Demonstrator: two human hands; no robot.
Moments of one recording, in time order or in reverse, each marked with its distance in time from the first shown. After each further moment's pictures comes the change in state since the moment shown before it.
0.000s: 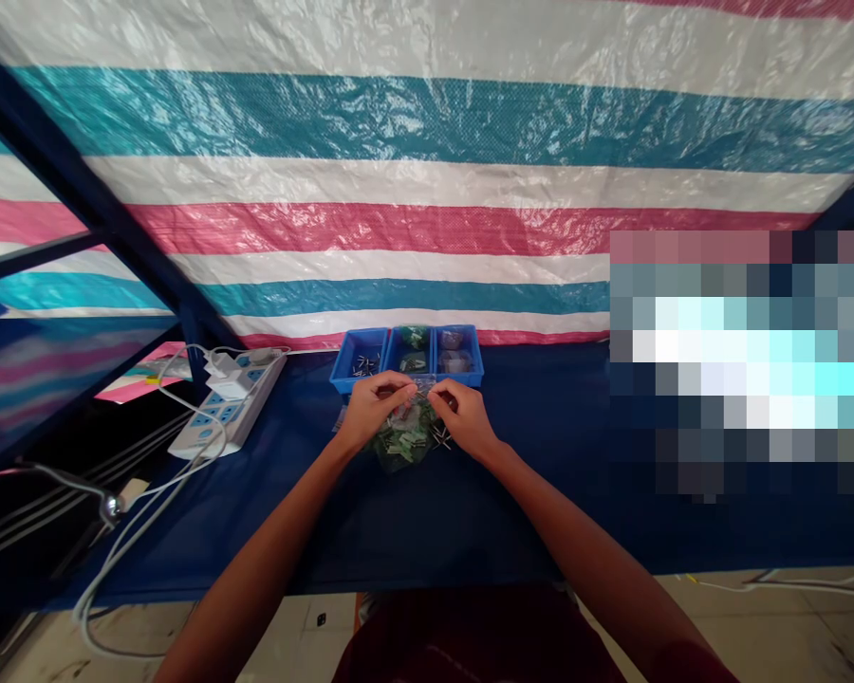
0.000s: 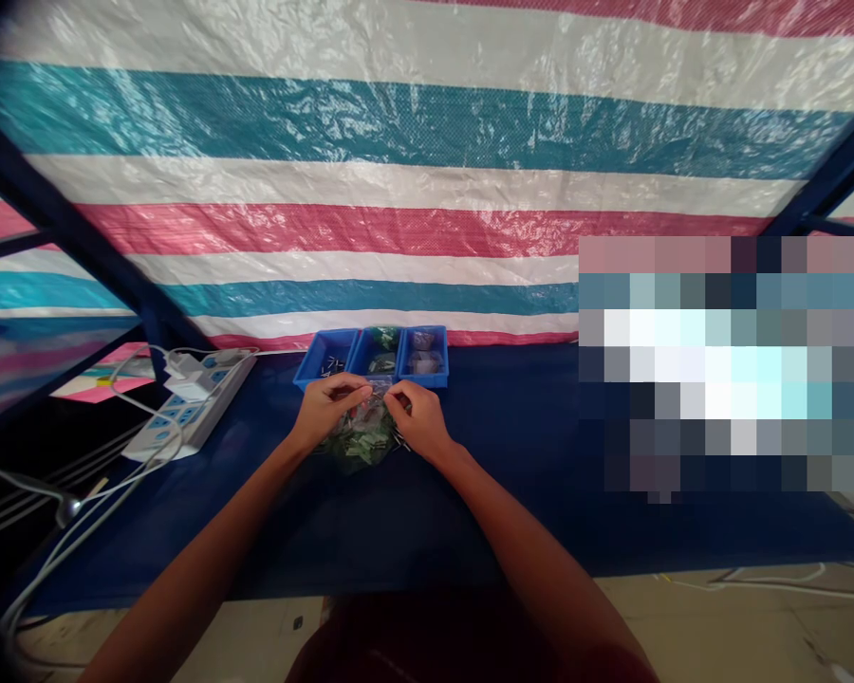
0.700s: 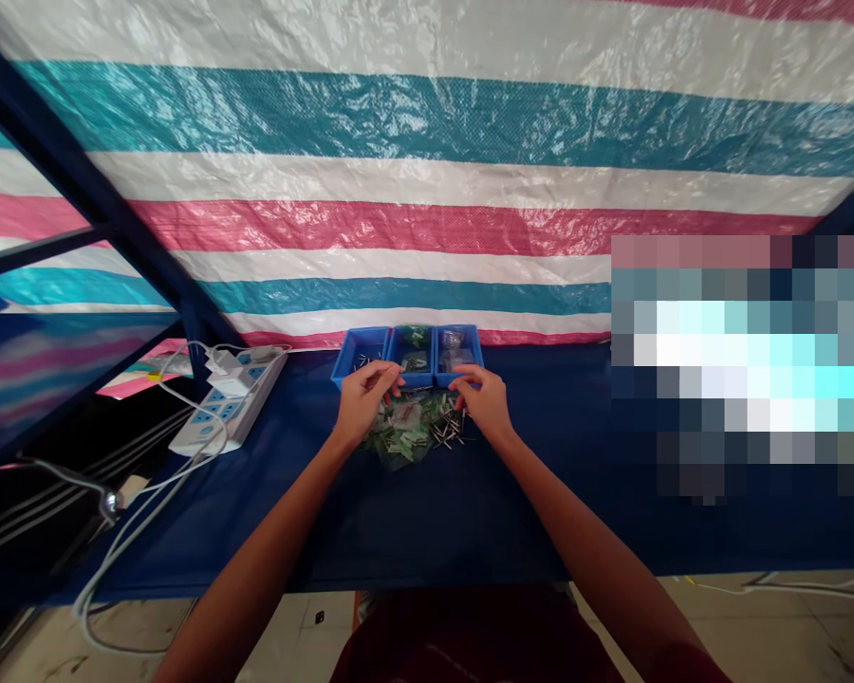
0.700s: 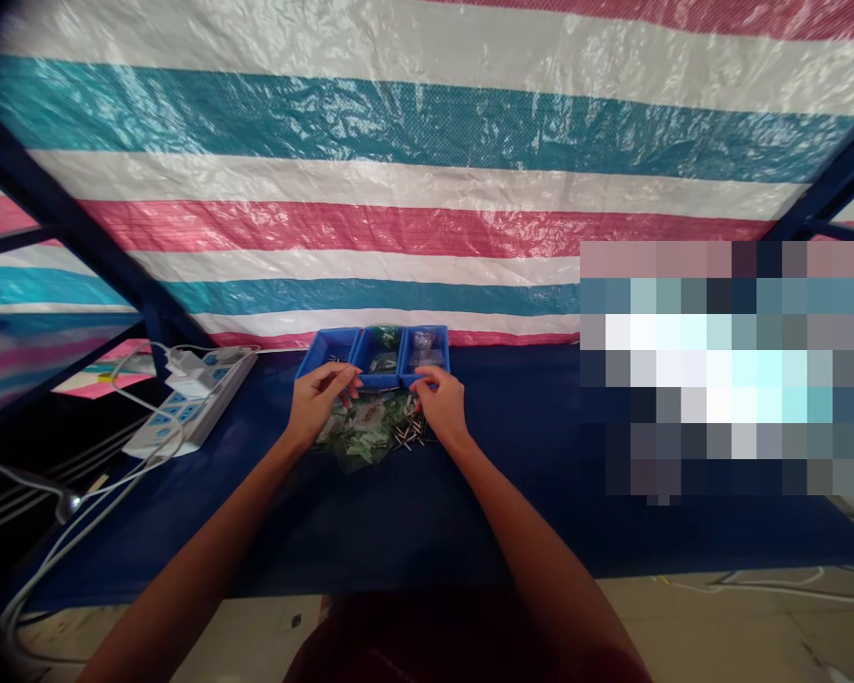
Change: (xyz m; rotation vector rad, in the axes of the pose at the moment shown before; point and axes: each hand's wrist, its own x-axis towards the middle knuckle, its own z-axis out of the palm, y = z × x) left_hand 0.003 0.005 -0.005 -0.099 0.145 0.021; right_hand 0.014 0.014 -0.016 0.122 0.165 0.397
